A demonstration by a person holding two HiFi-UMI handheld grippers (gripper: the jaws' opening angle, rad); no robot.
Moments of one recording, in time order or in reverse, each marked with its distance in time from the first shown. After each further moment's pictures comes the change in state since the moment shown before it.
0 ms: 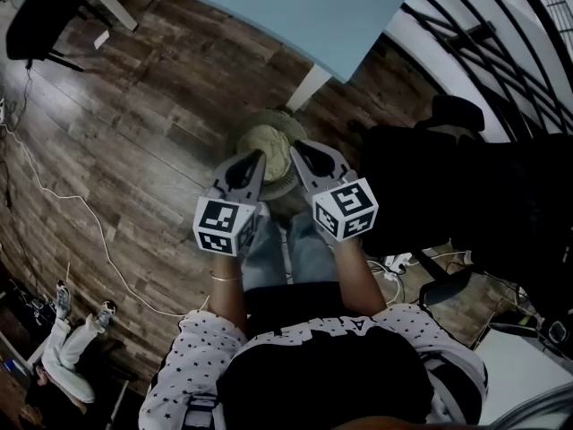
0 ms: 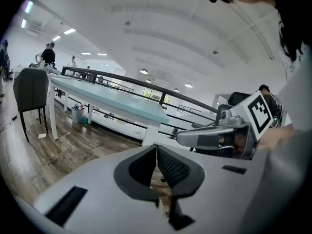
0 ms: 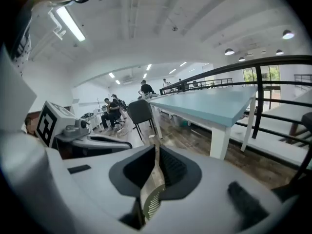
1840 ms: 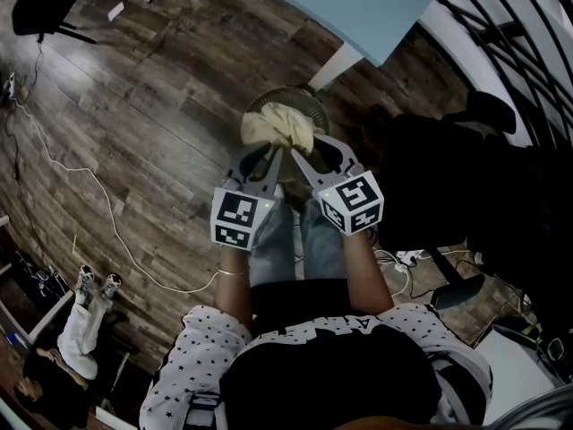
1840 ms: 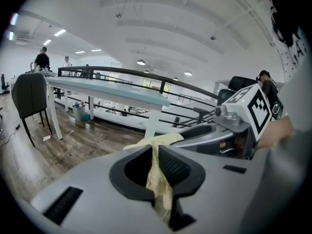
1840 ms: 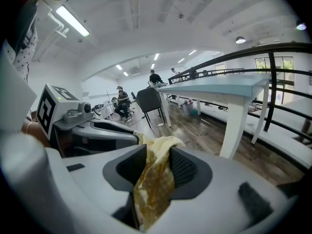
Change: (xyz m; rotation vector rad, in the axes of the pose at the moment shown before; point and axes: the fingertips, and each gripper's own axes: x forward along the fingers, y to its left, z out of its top) left arm 0.013 0.009 -0.041 0.070 0.122 0.038; right arm 0.032 0.011 -0.059 -0.035 0.124 0.119
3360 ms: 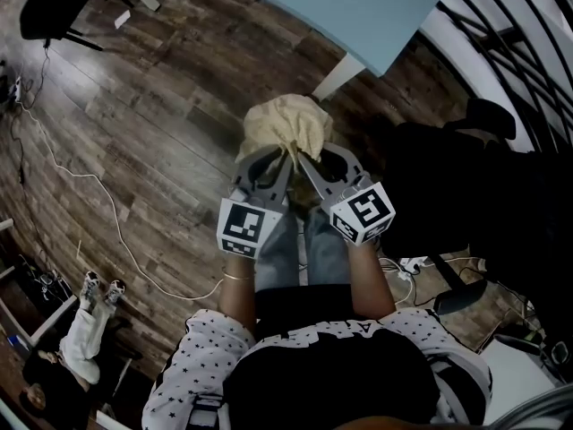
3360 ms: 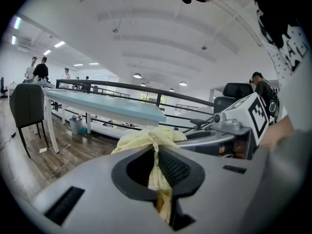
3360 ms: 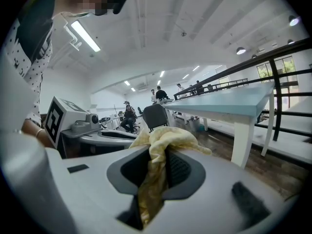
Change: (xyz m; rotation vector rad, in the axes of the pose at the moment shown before) left arm -0.010 -0.010 0.039 0.055 -0.157 -0.017; right arm -0.016 0.015 0.042 -0.032 -0.206 0.068
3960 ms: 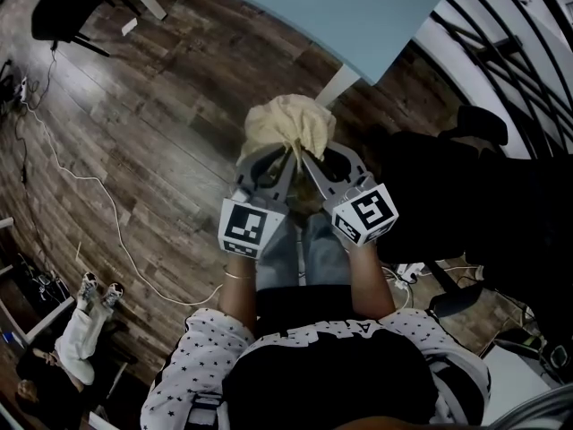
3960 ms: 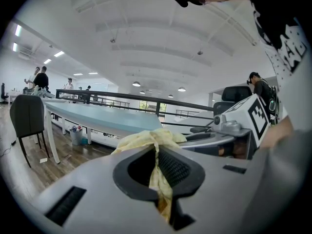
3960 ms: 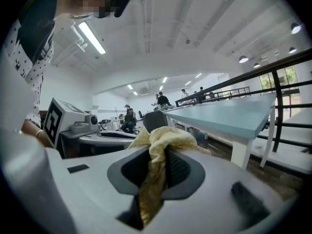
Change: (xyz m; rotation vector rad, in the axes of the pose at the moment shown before) left arm -0.015 -0.013 0.046 0.047 -0.095 0.014; right arm -0.019 0.008 0.043 -0.060 -0.073 -0.004
